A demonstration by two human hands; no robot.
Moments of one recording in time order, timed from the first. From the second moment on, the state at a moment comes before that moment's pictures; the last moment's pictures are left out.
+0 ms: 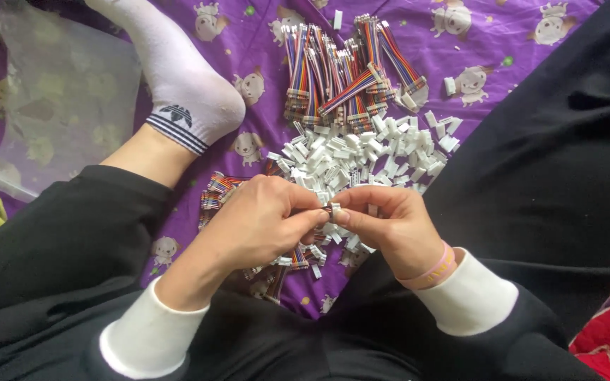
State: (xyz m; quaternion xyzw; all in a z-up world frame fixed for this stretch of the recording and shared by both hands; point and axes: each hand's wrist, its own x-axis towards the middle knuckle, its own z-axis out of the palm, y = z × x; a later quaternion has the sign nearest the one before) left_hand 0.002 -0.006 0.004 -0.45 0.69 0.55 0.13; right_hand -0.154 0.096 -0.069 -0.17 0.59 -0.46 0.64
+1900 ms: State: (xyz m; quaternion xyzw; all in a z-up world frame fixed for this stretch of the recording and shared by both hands) left_hand -0.016 0.032 -0.052 -0.47 0.42 0.74 -0.23; right_hand -0.174 0.079 -0.062 -0.41 0.60 -0.30 0.61
